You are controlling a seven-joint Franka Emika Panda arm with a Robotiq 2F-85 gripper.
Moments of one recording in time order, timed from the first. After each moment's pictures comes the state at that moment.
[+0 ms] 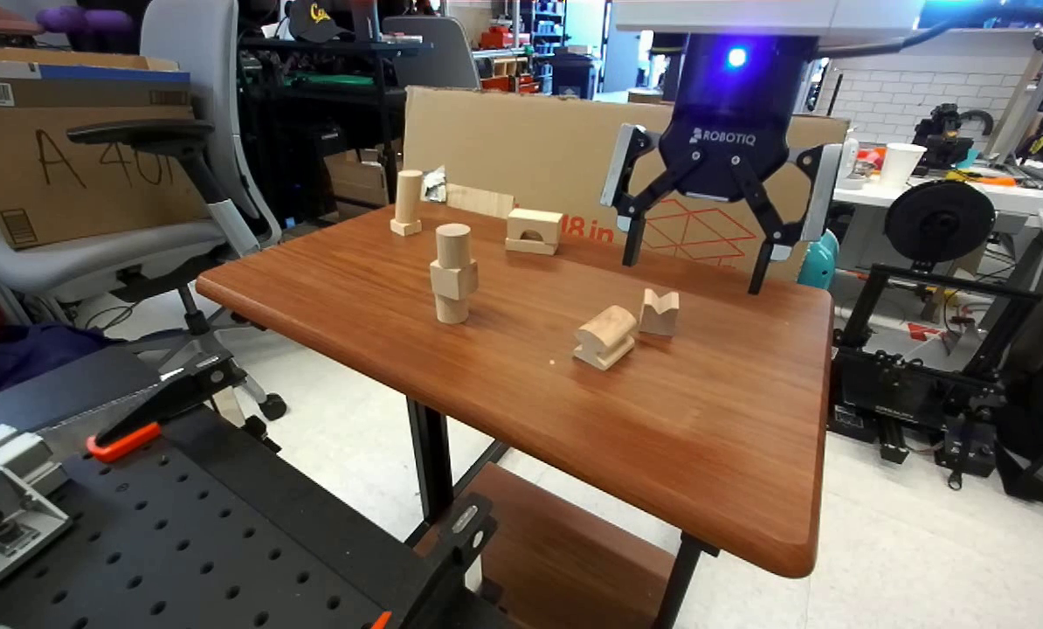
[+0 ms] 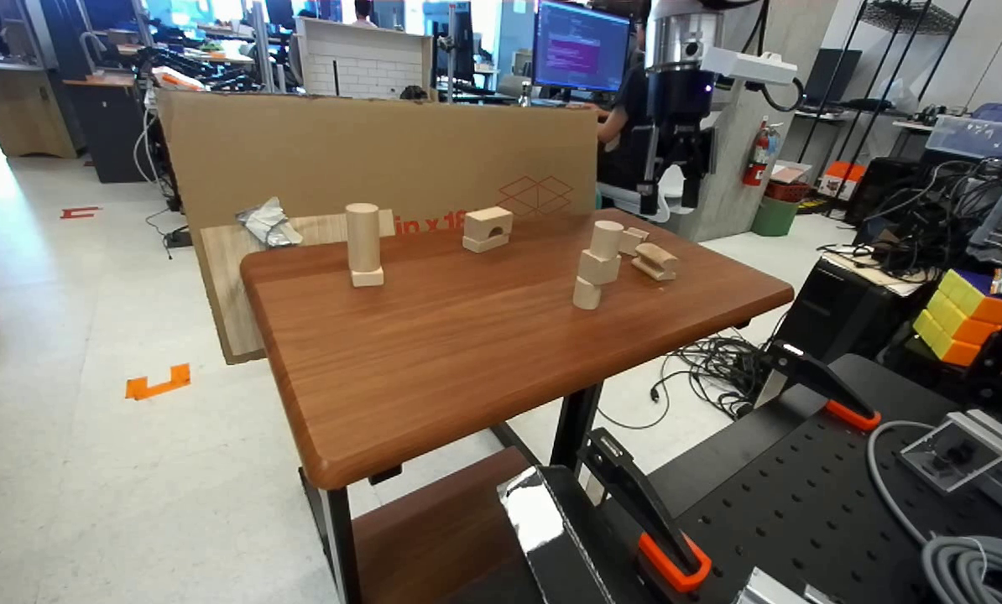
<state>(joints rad) -0.16 0.56 -0.09 -1.80 -0.05 2.16 -0.30</state>
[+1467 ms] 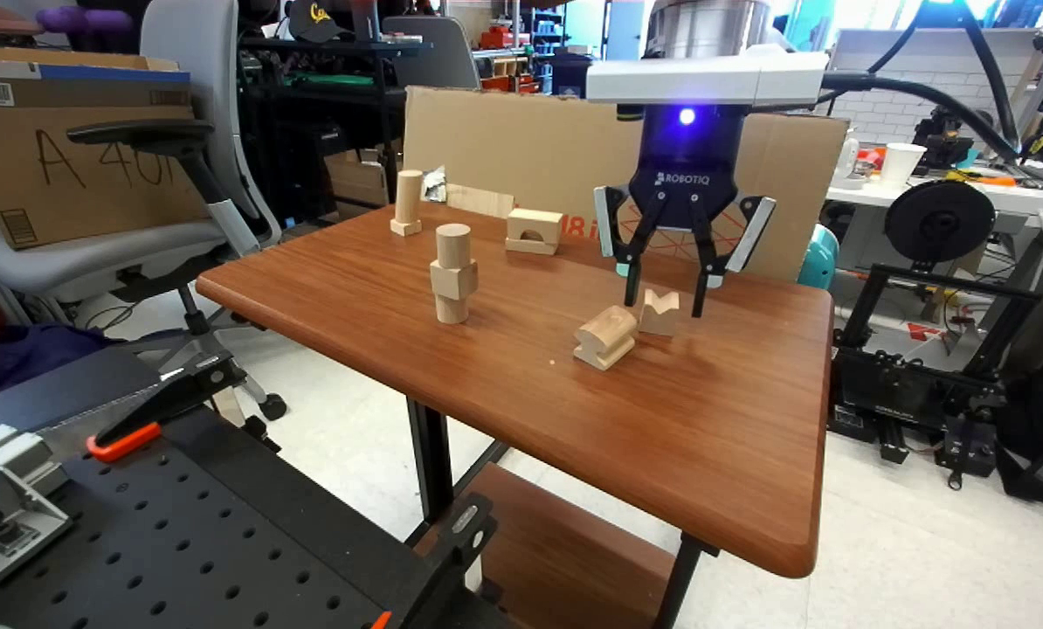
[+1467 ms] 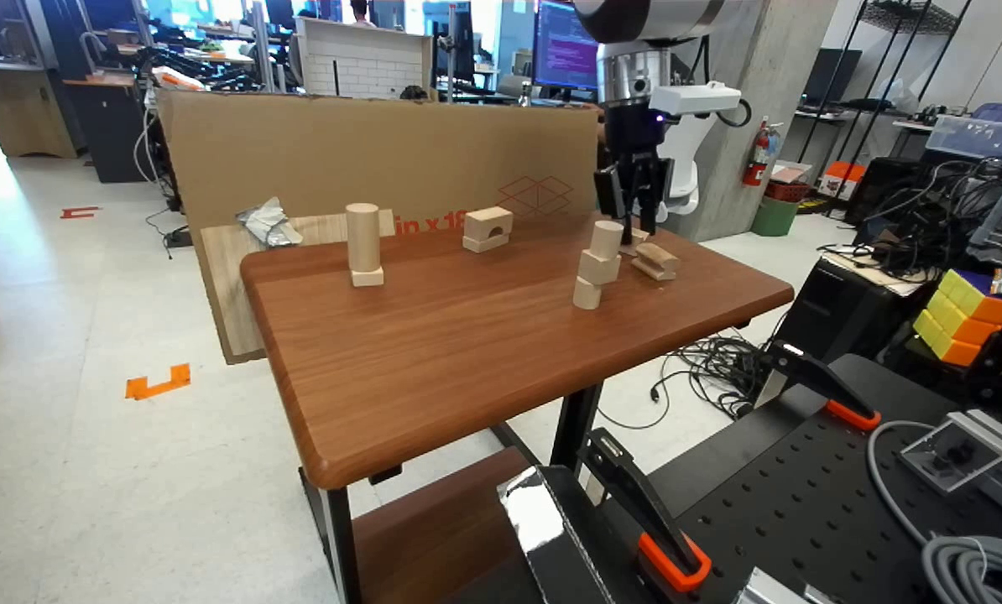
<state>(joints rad) -0.10 0.70 -0.08 -1.68 -0.13 2.15 -0.24</state>
